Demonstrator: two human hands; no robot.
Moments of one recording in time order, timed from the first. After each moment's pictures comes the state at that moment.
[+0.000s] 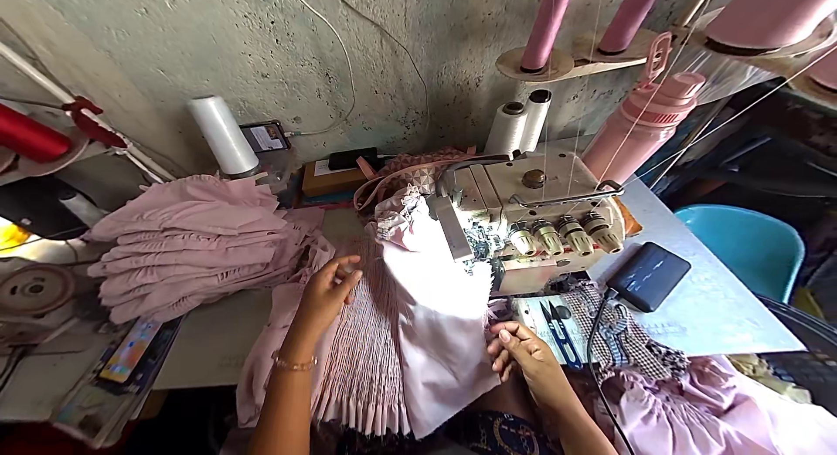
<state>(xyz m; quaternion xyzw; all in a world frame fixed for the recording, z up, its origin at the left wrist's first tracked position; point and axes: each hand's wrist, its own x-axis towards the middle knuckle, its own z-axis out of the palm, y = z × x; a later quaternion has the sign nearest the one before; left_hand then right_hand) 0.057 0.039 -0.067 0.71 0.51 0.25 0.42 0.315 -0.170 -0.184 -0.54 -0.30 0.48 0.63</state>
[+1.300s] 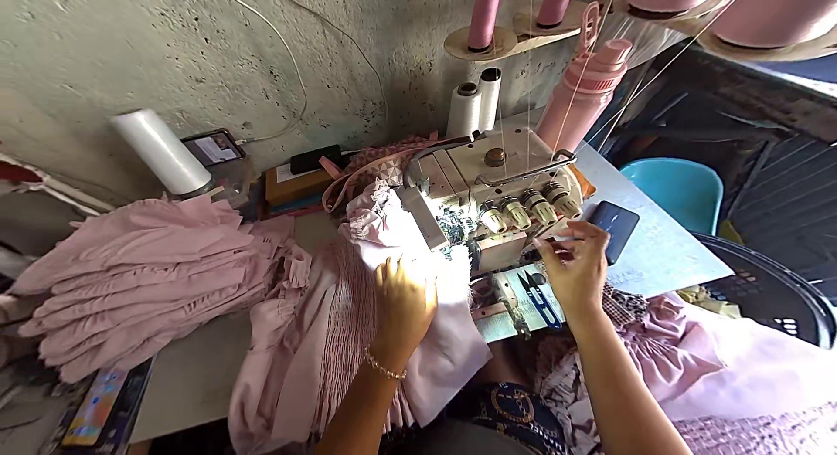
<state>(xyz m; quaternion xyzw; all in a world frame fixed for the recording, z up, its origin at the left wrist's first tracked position) 0.173 -0.018 -0.107 0.90 0.34 0.27 0.03 0.408 -0.142 -0.165 -0.76 -0.38 -0.05 0.53</state>
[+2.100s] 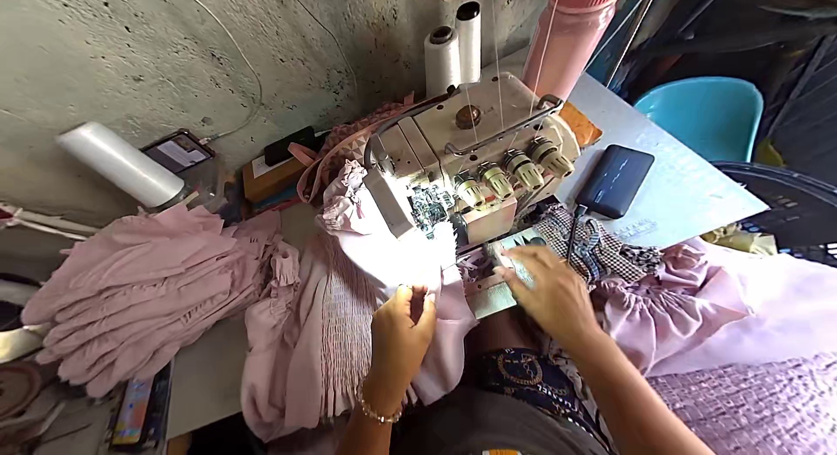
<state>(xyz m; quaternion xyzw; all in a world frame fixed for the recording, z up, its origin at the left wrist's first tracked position) 0.145 -0.067 -0.110 0.85 0.38 0.23 0.29 0.348 -0.184 -0.168 -0.79 -0.48 0.06 0.38</state>
